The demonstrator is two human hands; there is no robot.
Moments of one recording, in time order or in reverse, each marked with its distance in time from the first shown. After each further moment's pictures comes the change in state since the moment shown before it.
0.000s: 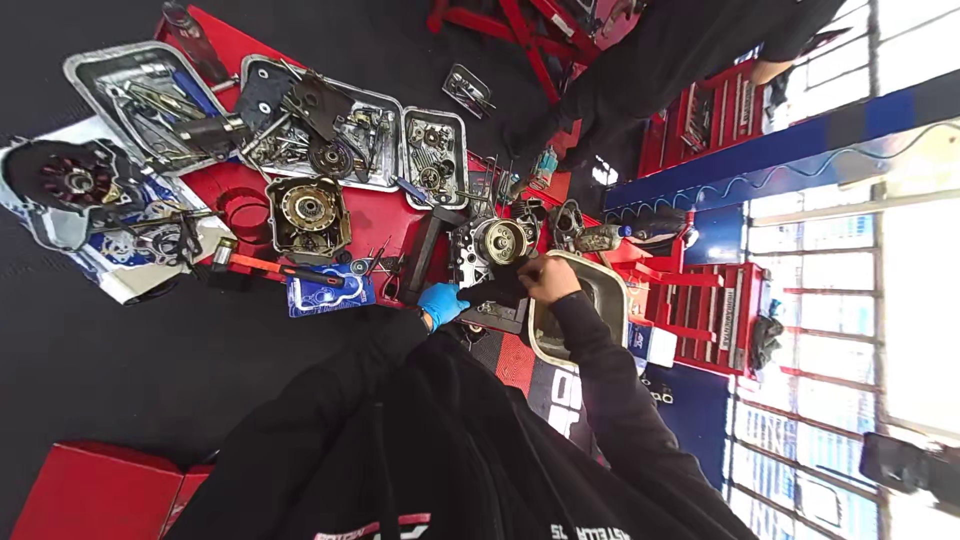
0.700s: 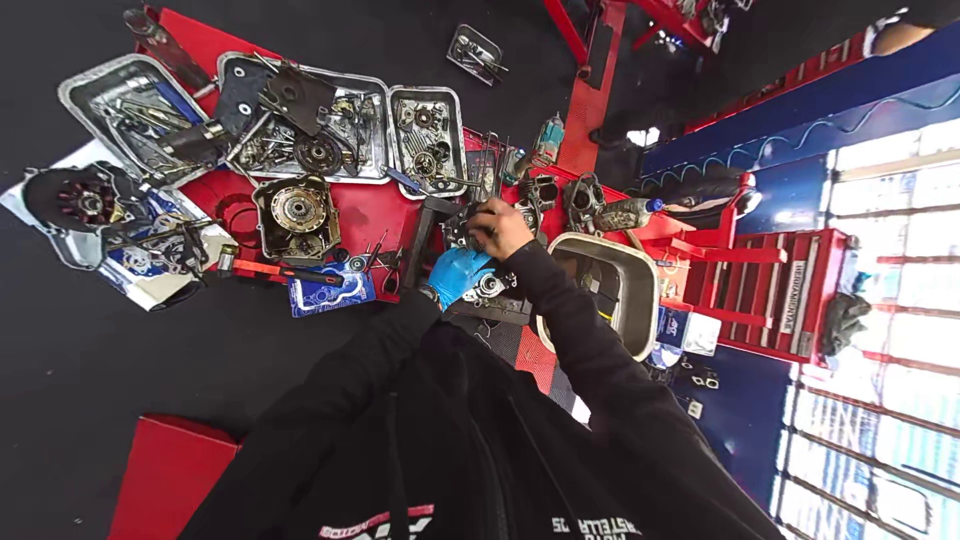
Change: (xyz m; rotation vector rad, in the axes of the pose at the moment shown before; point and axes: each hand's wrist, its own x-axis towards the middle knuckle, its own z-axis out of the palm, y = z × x) left_hand 0.050 0.038 0.002 0.269 0.693 0.585; right_hand 0.096 -0.022 0.013 0.298 0.274 -0.496
